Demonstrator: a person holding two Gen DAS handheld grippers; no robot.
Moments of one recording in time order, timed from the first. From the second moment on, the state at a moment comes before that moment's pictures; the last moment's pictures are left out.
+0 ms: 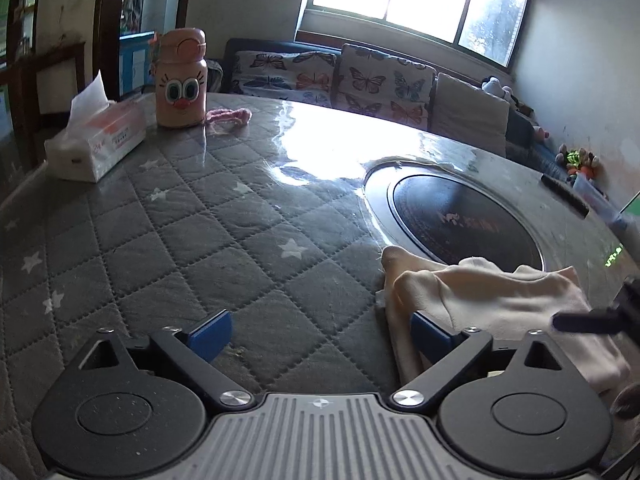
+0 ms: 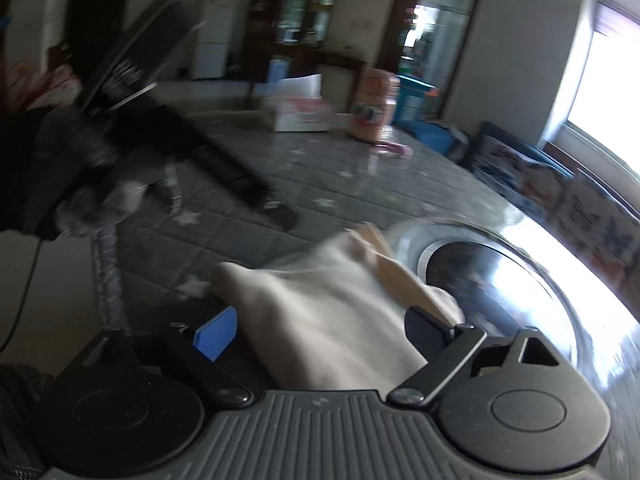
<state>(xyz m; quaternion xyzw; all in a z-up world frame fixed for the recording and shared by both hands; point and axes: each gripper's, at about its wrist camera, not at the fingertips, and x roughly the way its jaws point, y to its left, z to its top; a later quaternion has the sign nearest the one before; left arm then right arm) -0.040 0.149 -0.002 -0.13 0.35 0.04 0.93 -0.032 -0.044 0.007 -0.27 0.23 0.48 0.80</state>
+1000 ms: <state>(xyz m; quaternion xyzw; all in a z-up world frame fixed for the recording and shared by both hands) -0.008 0.136 -0.013 -0.34 0.39 -0.04 0.86 -0.036 -0.038 0.019 -0.24 0.21 0.50 0.80</state>
